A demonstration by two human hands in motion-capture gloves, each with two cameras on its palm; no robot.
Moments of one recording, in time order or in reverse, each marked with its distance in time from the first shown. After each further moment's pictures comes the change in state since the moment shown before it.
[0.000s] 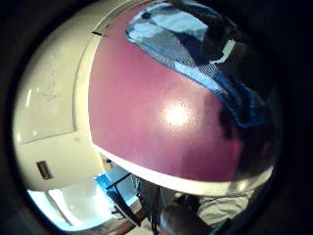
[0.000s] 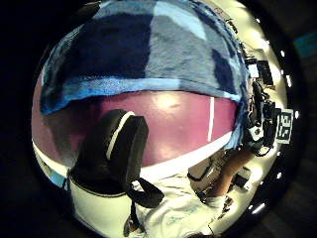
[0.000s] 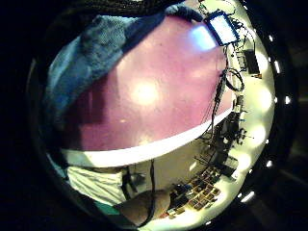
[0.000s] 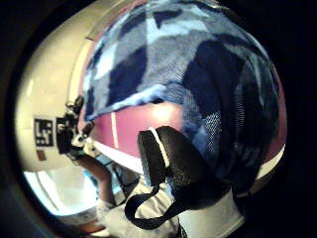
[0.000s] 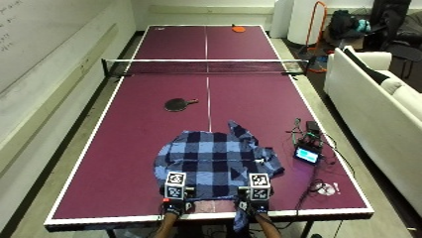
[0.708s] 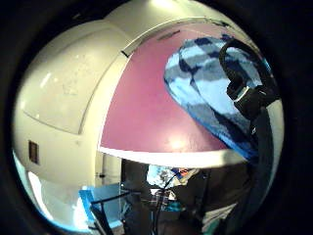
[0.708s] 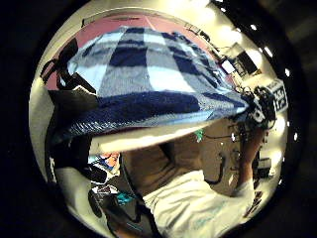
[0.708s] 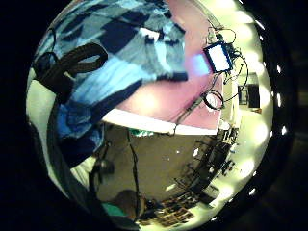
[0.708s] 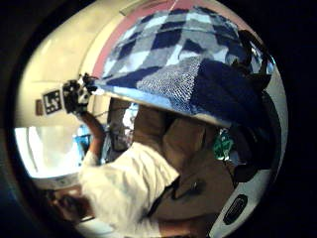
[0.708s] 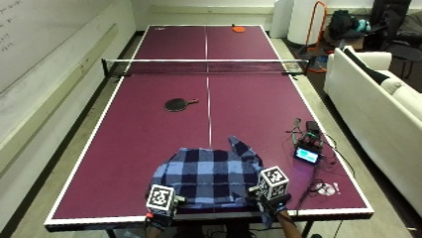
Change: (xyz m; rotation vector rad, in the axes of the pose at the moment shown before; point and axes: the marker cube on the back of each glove) left arm -0.043 0.047 -0.026 0.453 -0.056 0.082; right arm 0.037 0.038 -0.052 0.058 0.012 -0.355
